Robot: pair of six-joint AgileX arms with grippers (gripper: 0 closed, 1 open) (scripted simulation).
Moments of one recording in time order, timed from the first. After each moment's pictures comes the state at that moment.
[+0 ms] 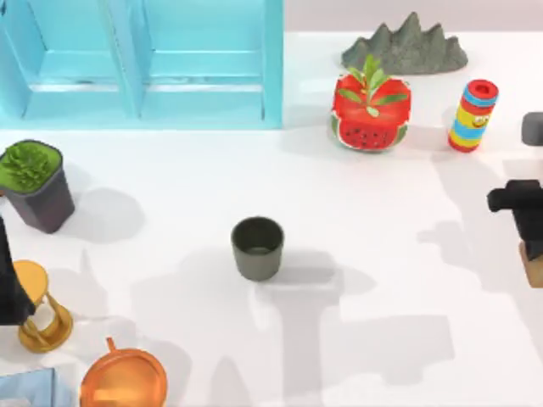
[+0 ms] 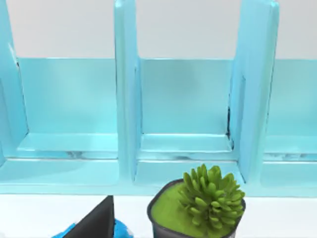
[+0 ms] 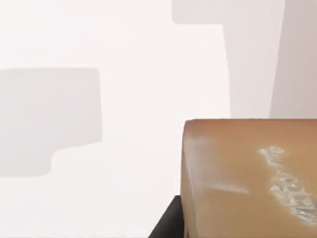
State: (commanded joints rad) left arm 0.00 0.00 0.00 0.00 0.00 0.00; right arm 0.25 1.58 1.26 -1.26 0.00 0.26
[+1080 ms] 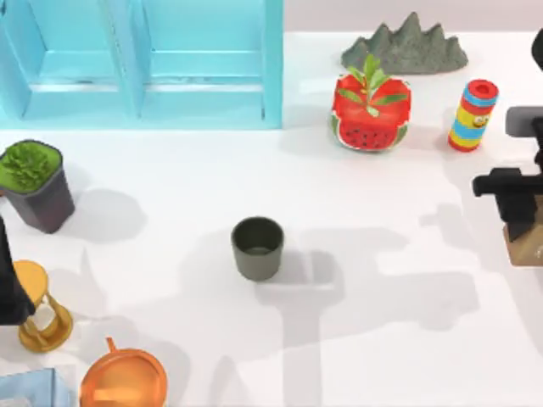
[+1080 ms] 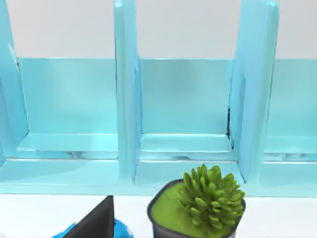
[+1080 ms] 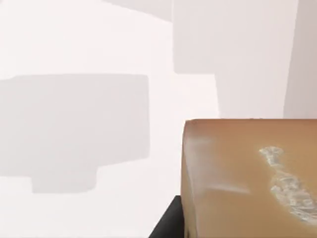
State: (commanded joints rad) left arm 0.00 0.00 0.00 0.00 0.00 0.00; right arm 0.20 1.74 1.28 -1.10 0.00 0.22
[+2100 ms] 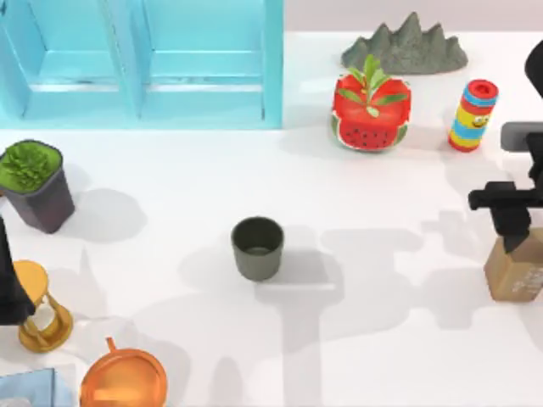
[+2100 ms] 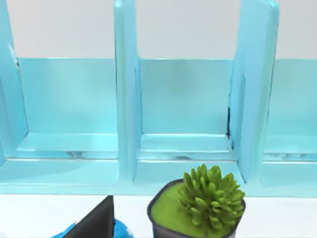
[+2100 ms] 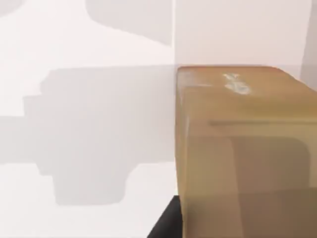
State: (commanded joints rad) left arm 0.00 0.00 0.00 0.00 0.00 0.00; right arm 0.20 1.75 1.23 -1.05 0.00 0.22
